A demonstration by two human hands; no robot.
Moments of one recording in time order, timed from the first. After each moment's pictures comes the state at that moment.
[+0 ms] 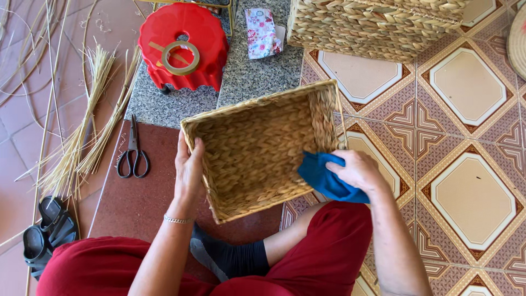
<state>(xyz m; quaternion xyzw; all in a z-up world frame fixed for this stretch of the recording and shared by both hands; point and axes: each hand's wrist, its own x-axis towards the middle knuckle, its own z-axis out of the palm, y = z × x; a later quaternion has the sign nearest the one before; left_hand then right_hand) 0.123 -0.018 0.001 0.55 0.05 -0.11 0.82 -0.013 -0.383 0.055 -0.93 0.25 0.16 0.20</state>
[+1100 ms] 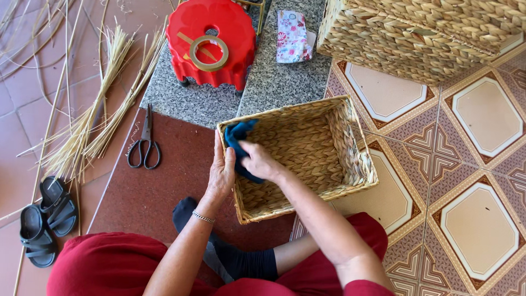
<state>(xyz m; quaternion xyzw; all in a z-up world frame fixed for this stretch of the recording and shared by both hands) 0.124 -0.016 -0.053 0.72 -0.05 -0.07 0.69 0.139 -0.180 -0.076 -0.81 -0.07 0.13 0.56</state>
